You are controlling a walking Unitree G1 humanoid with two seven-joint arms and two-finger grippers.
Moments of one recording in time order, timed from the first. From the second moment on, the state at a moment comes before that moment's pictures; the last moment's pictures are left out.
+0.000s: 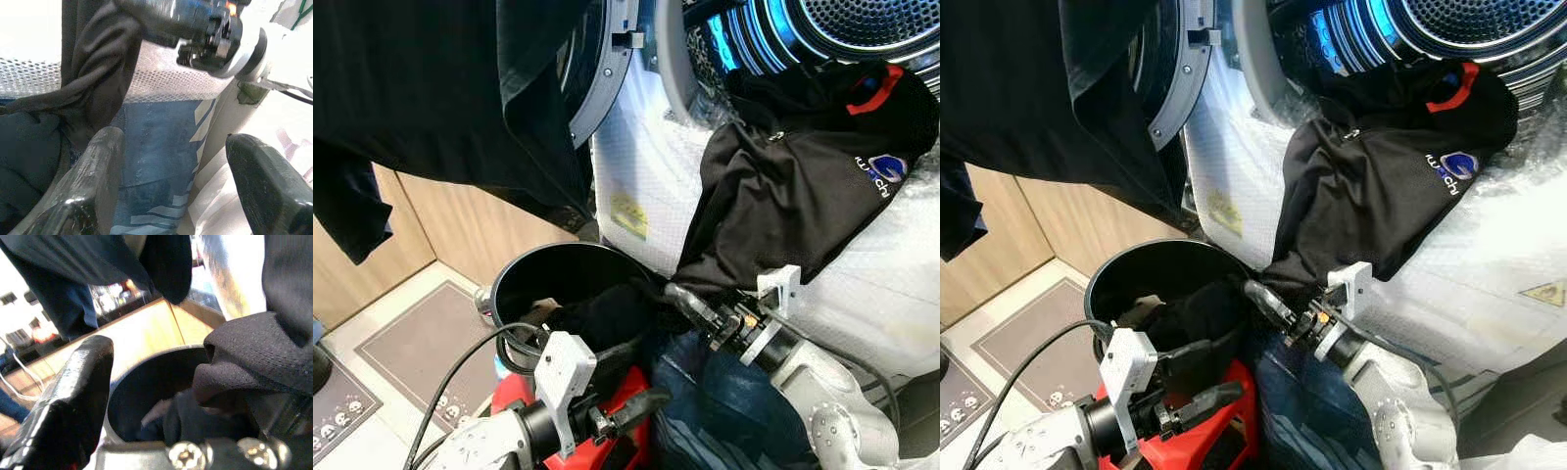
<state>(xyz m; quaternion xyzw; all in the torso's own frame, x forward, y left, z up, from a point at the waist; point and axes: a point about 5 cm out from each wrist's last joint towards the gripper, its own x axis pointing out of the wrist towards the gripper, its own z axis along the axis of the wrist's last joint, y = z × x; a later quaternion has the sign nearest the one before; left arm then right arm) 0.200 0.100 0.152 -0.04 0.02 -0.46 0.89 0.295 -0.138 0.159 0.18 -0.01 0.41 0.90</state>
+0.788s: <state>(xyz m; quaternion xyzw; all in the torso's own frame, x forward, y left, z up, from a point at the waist) 0.200 0.100 0.152 -0.04 0.02 -0.46 0.88 0.301 -0.128 0.151 0.19 0.04 0.38 0.90</state>
